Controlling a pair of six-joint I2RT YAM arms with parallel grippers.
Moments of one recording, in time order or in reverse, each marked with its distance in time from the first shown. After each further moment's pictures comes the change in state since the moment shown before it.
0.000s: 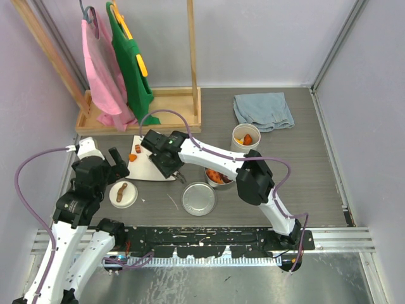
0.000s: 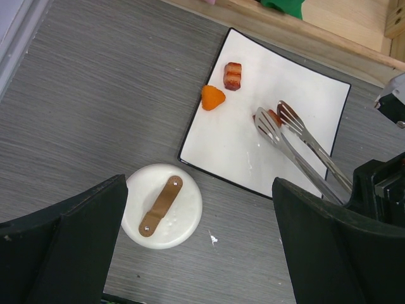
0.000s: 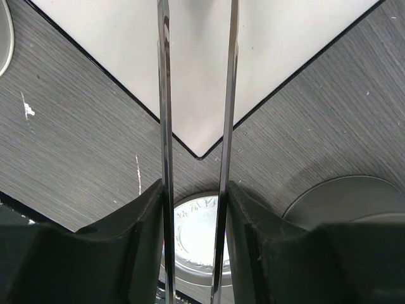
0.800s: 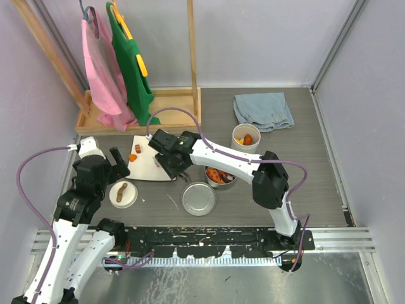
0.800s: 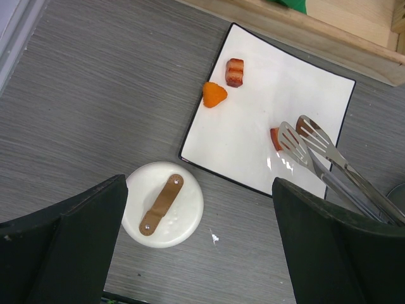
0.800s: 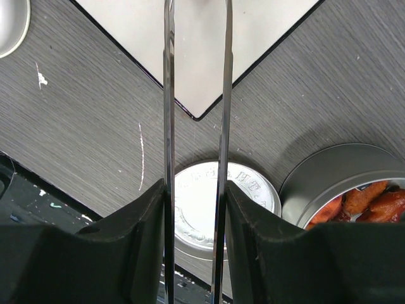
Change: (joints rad) left arm 0.000 0.020 -0.002 0.000 0.001 -0.001; right arm 0.000 -0.171 -0.169 0.040 -0.013 0.030
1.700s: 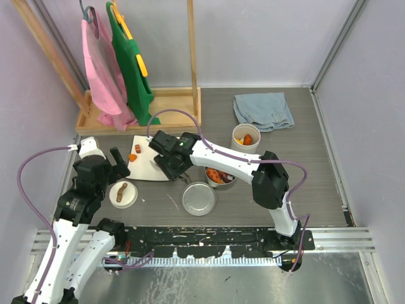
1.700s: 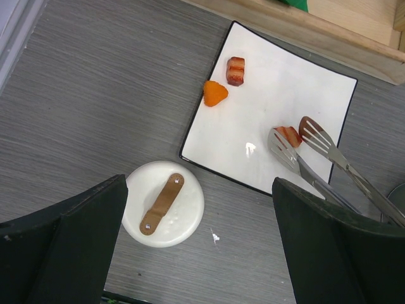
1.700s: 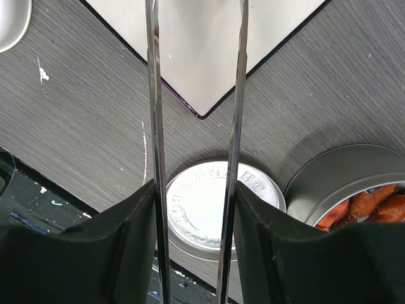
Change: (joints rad) left arm 0.000 0.001 -0.004 0.000 0.000 0.000; right arm 0.000 -0.005 -0.027 0.020 -0.018 0.000
